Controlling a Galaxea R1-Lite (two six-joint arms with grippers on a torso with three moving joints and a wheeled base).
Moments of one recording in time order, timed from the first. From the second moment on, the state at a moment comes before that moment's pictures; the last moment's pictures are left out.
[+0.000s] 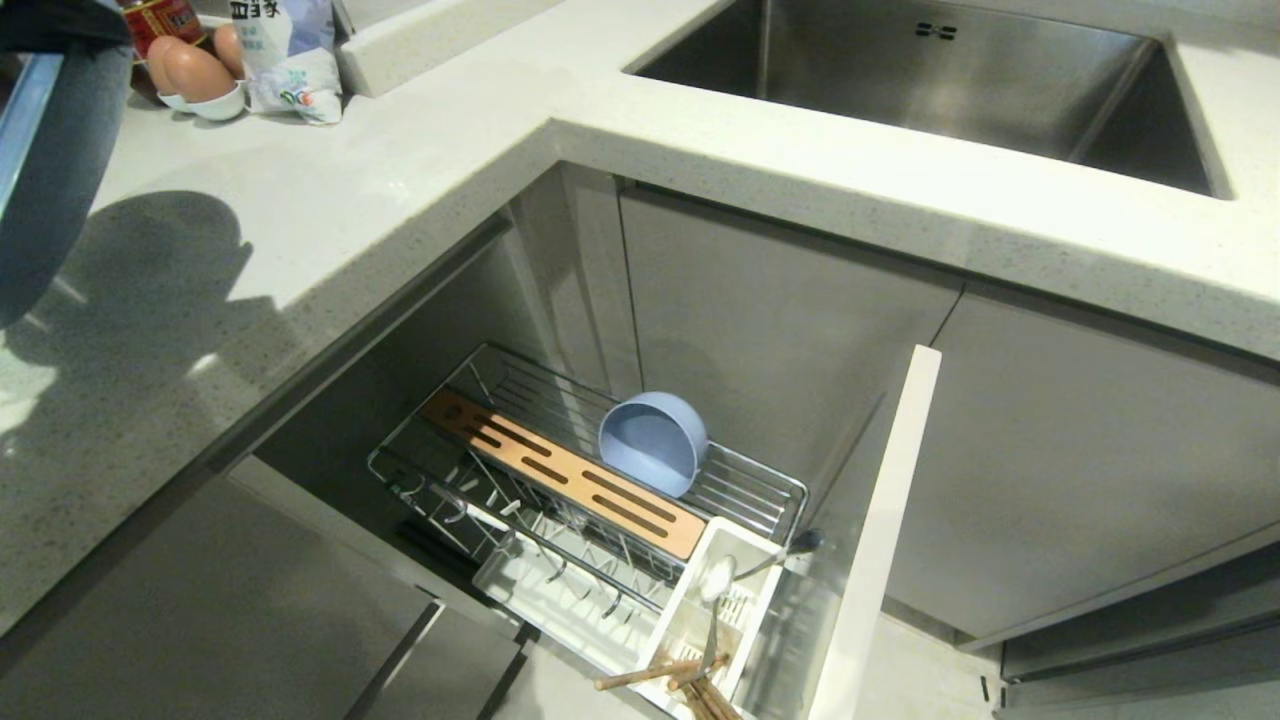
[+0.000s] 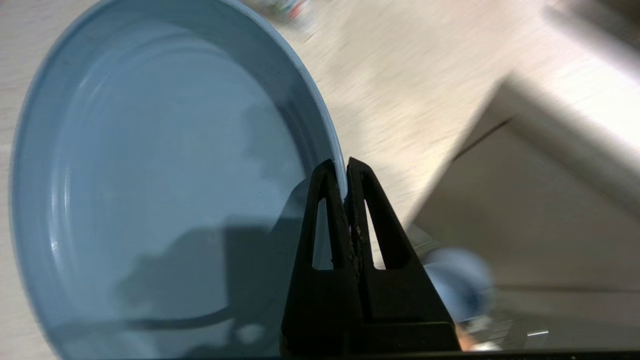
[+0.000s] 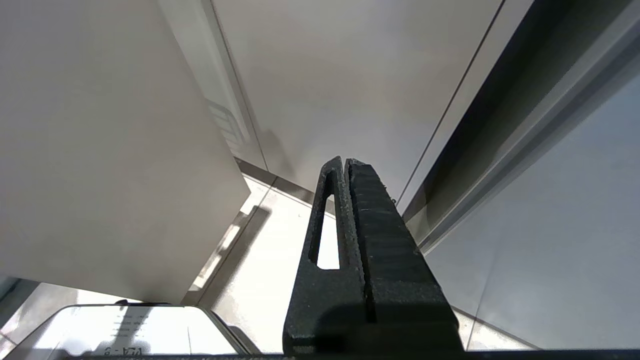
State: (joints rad) left arm -0.67 1.38 -1.94 0.69 0.74 -0.24; right arm 0.00 0.00 0.00 0.00 0.00 0.00
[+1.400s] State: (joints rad) left arm -1.21 1.52 -1.65 0.10 0.94 -1.12; right arm 0.00 0.00 0.00 0.00 0.00 0.00
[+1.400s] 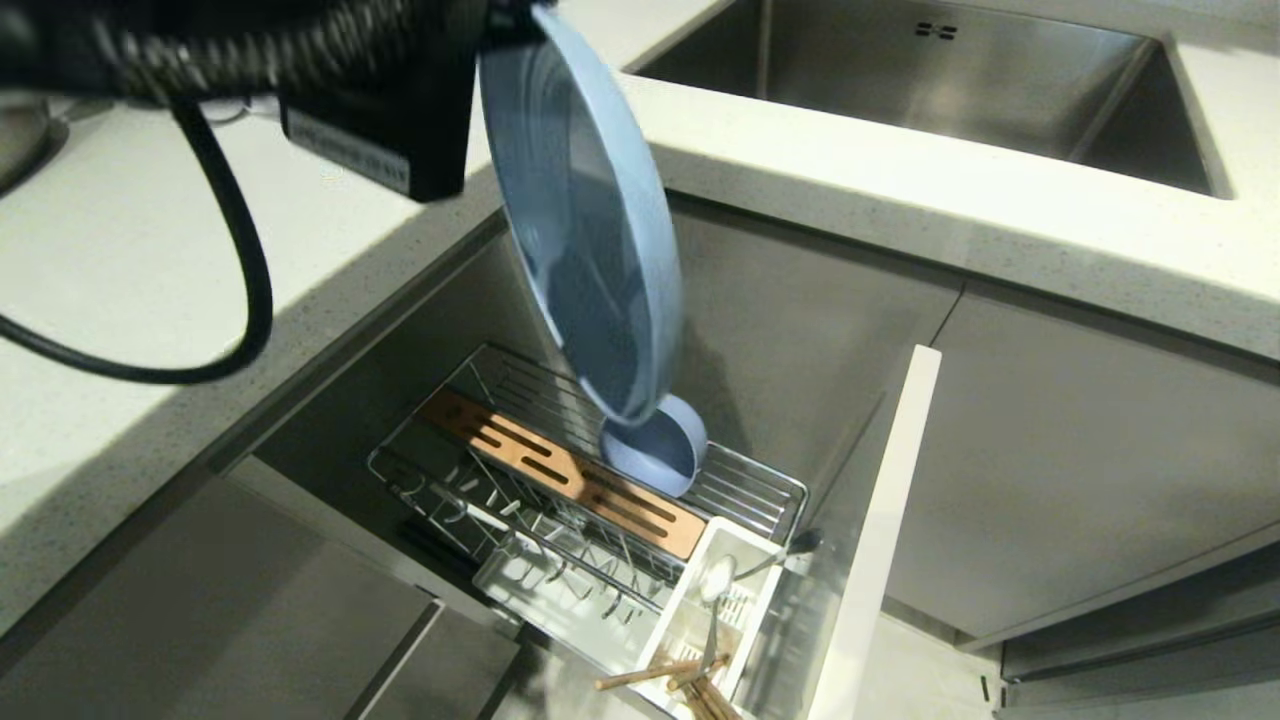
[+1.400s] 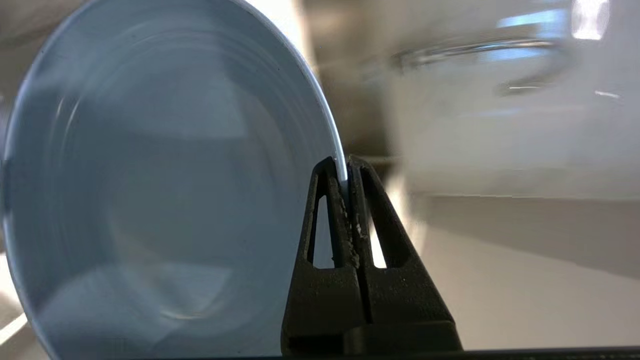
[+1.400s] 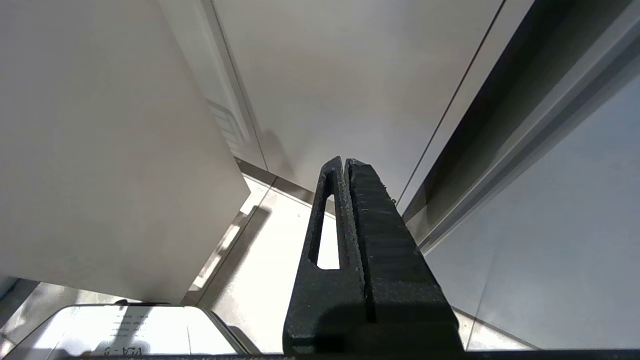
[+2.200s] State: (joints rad) left arm -1.07 1.50 -1.42 0.36 0.91 -1.61; right arm 0.00 0.00 0.00 0.00 0.00 0.00
